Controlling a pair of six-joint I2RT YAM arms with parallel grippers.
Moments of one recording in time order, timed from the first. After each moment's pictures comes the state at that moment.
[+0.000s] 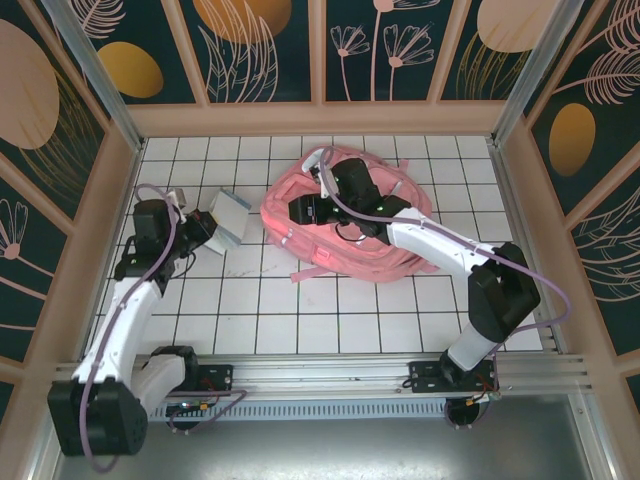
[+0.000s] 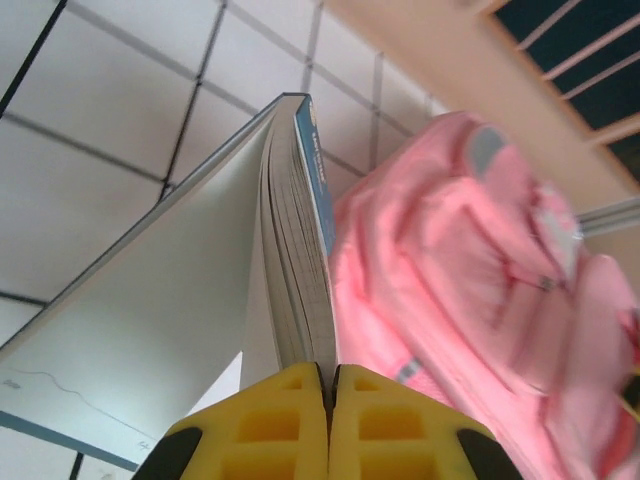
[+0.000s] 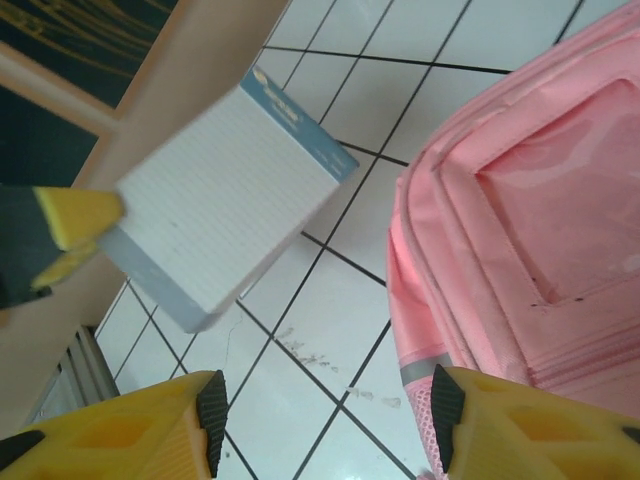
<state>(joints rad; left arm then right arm) -0.01 0.95 0.72 -0.32 0.37 -0.62 0.72 1.63 1.26 -0.18 -0.39 0.47</state>
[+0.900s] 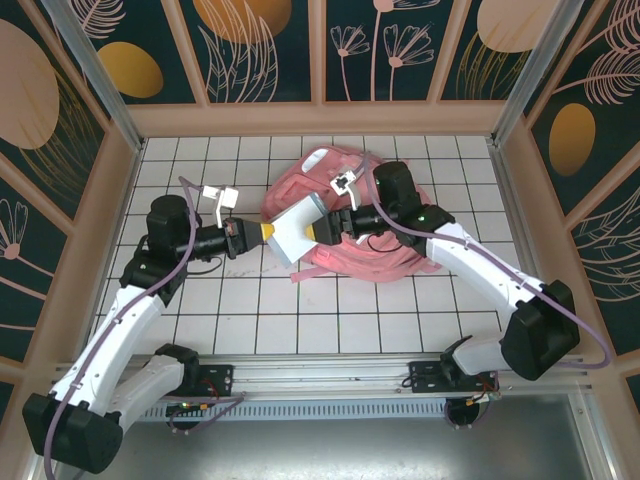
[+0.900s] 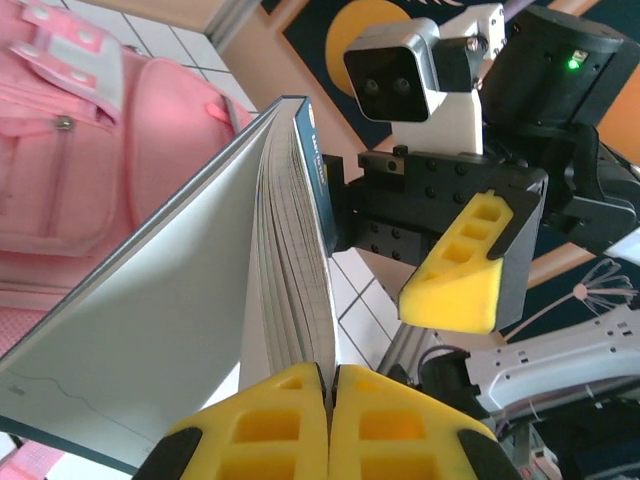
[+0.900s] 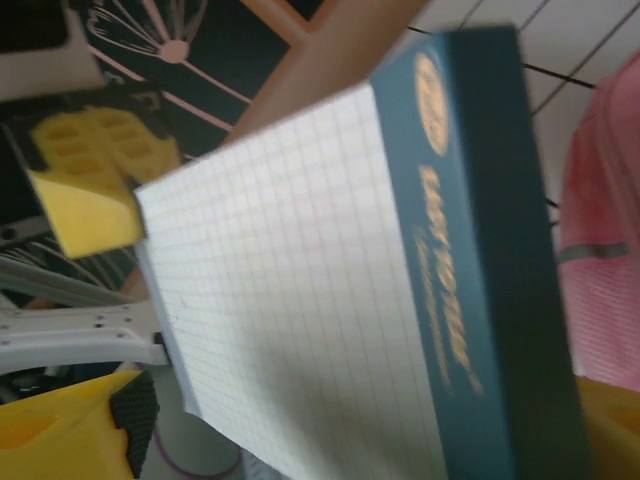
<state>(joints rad) -0.29 0.91 0.80 -0.20 0.88 -0.57 0.61 1.37 1.09 -0.25 -0.87 0.41</state>
